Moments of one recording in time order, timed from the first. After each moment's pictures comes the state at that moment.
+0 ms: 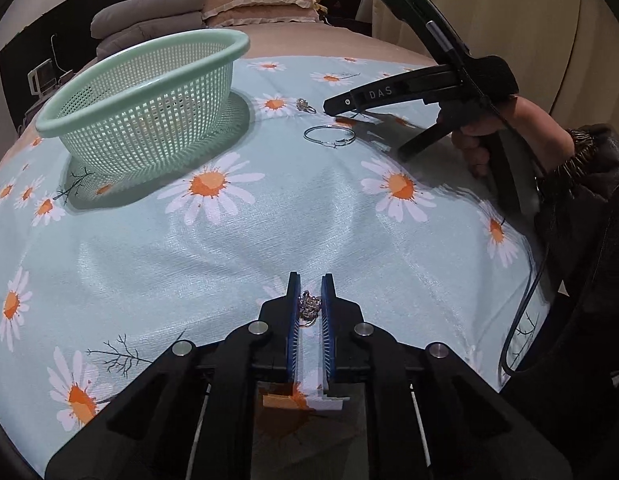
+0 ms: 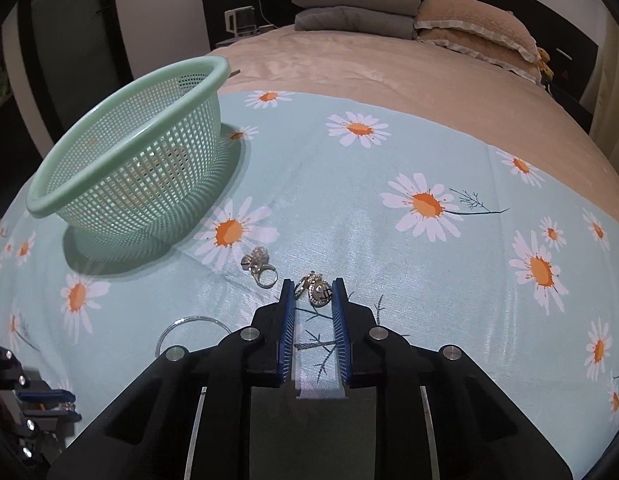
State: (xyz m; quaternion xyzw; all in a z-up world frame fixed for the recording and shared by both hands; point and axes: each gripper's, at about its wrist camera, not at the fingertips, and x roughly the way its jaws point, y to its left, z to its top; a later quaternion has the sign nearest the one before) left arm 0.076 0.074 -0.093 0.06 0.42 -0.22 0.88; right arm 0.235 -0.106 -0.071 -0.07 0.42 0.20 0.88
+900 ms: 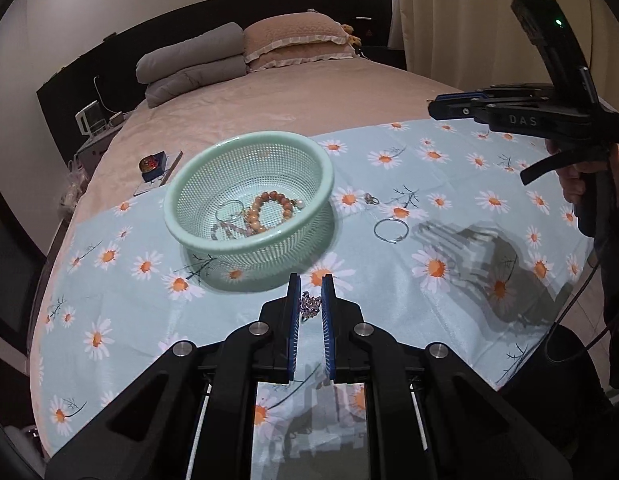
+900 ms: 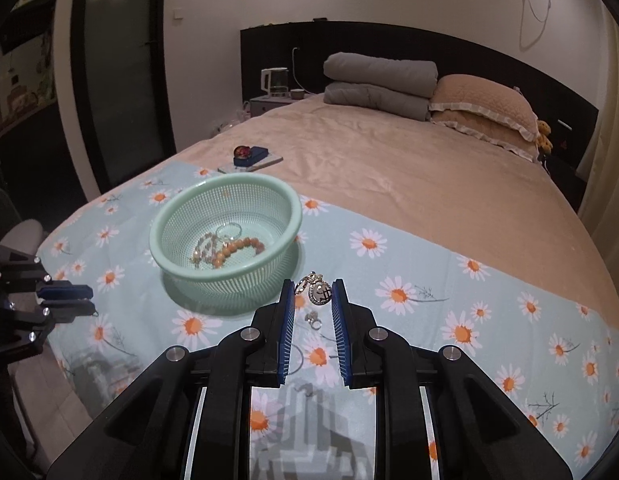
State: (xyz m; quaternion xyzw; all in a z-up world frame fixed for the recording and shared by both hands) left arm 0.079 0.124 0.034 0.10 0.37 -0.14 0.91; right arm 0.156 -0.105 0.078 -0.10 0.30 0.24 0.92
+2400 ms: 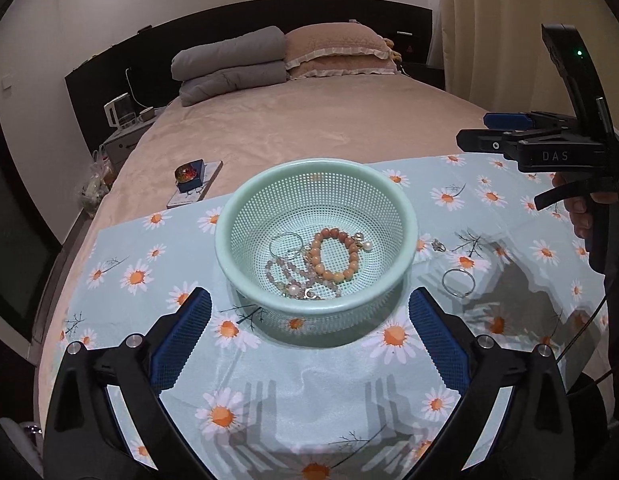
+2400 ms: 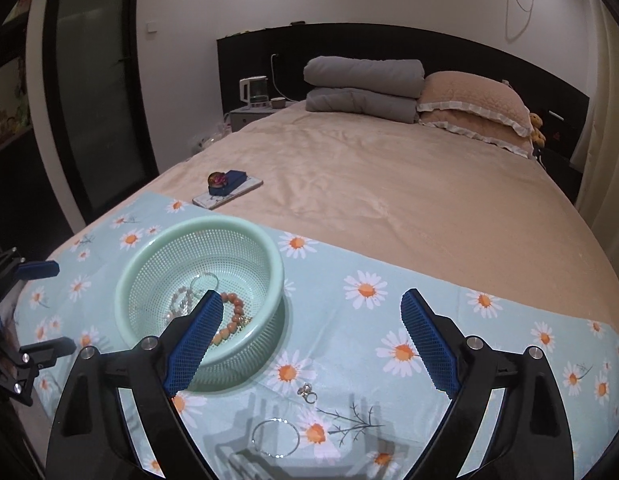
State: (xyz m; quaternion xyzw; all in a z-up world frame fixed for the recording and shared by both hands) left arm 0.131 0.157 0.042 0.07 0.36 -0.10 0.93; right arm 0.220 -0.079 0.077 -0.08 0.31 0.22 0.92
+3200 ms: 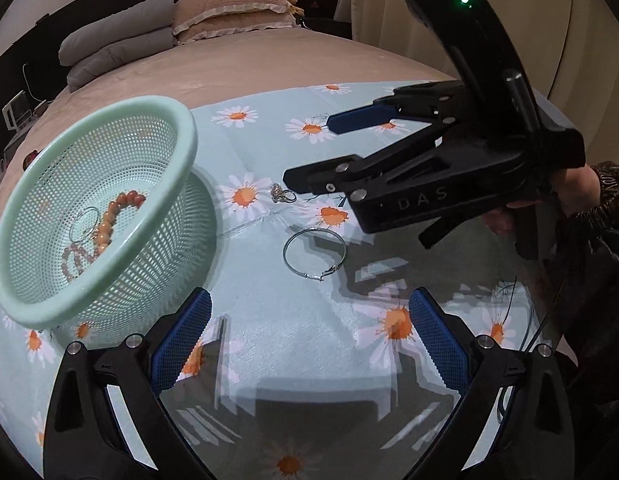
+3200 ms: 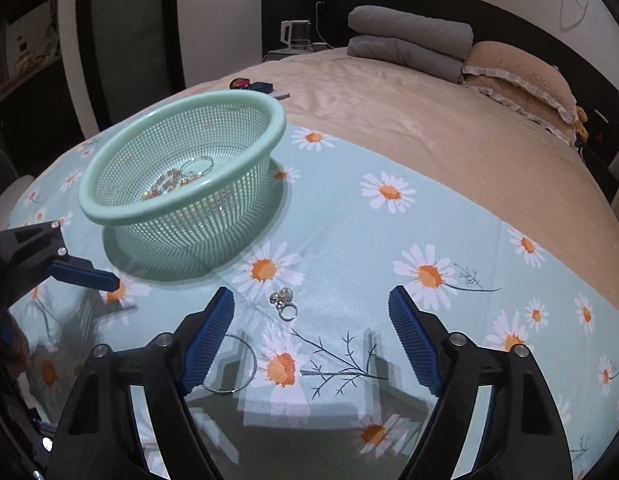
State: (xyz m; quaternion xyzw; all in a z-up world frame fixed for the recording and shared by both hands) left arm 0.160 0.030 -0.057 0.09 0.41 -0.26 0.87; right arm 0.240 -0.101 -0.043 -0.13 0.38 0.28 0.87
